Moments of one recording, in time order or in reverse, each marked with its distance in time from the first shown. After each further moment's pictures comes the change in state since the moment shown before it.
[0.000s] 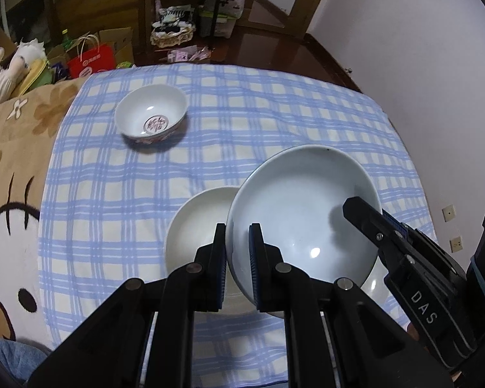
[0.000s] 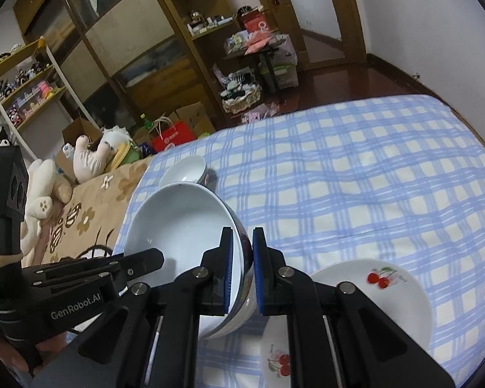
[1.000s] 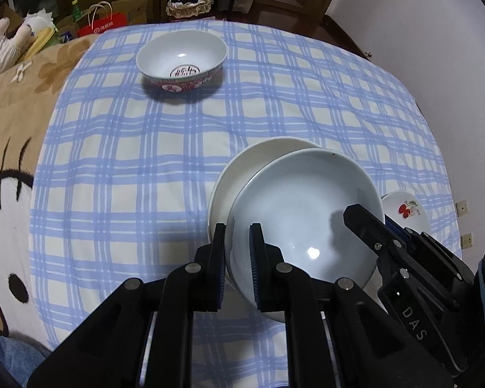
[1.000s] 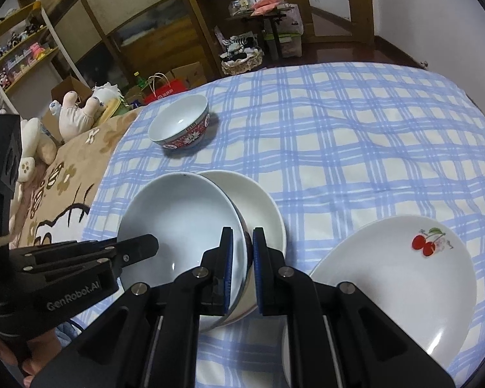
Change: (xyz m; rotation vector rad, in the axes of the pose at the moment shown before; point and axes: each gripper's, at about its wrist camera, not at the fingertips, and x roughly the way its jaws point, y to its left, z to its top) left arm 0.051 0.045 -0.027 -0.044 0.099 0.024; right arm 0.058 0.019 -0.039 -0.050 0.128 -0.059
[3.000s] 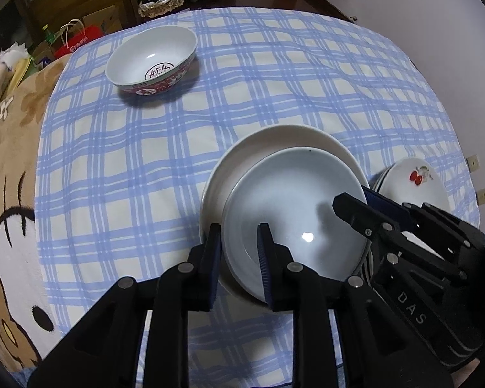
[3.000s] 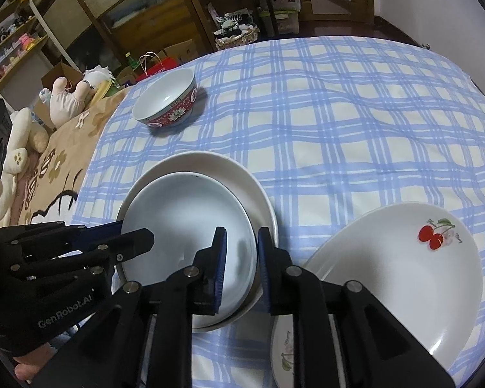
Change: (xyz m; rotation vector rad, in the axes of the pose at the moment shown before) left arm 0.012 -0.019 0.006 0.185 0.070 0.062; right arm 0.020 -0.006 0.000 0.008 0.106 -0.010
